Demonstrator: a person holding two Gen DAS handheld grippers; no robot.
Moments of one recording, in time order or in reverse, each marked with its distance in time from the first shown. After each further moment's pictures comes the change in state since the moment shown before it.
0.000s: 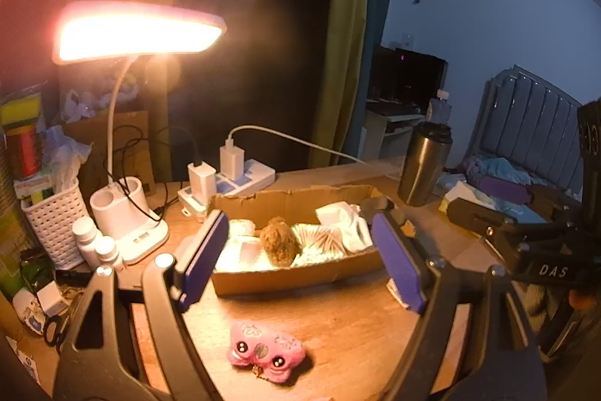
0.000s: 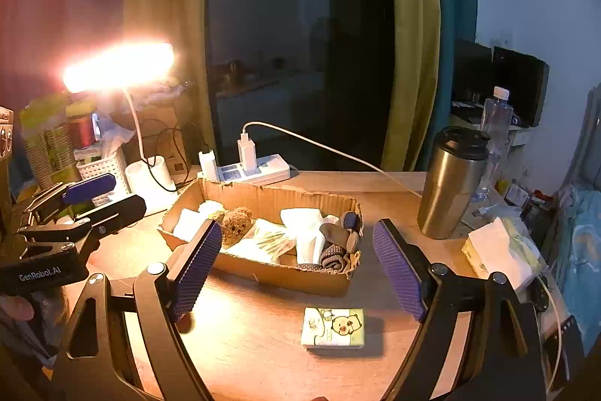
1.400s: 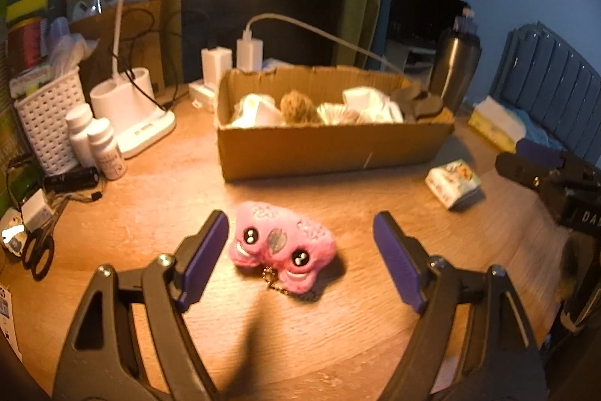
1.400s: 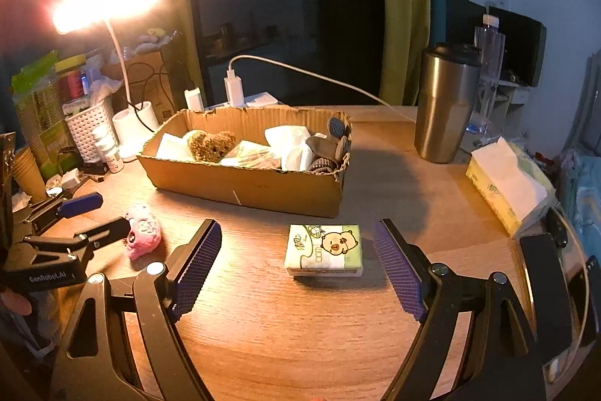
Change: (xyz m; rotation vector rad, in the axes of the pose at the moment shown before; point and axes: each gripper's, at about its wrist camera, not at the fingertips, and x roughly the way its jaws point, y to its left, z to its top) left arm 0.037 0.013 -0.094 -0.010 0.269 0.075; right arm 0.008 -0.014 -0.077 0.042 0.121 -0.005
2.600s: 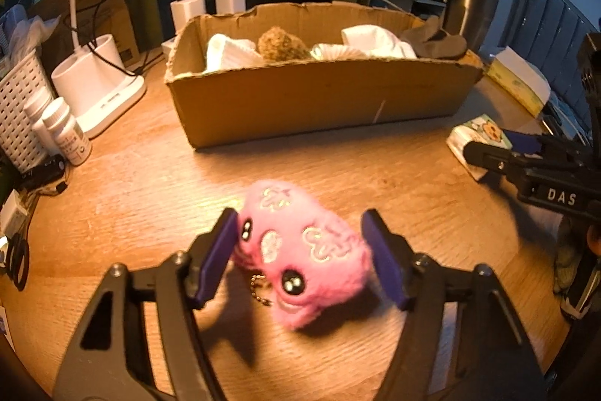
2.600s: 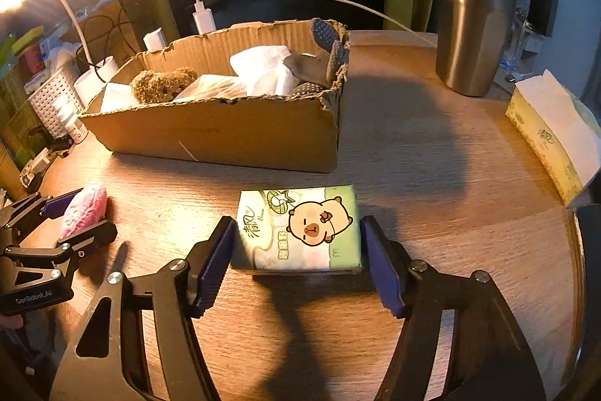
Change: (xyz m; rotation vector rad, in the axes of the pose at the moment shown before) left arm 0.052 -0.010 -0.002 0.065 0.170 0.020; right arm 0.092 -0.024 -0.018 0.065 0.231 0.026
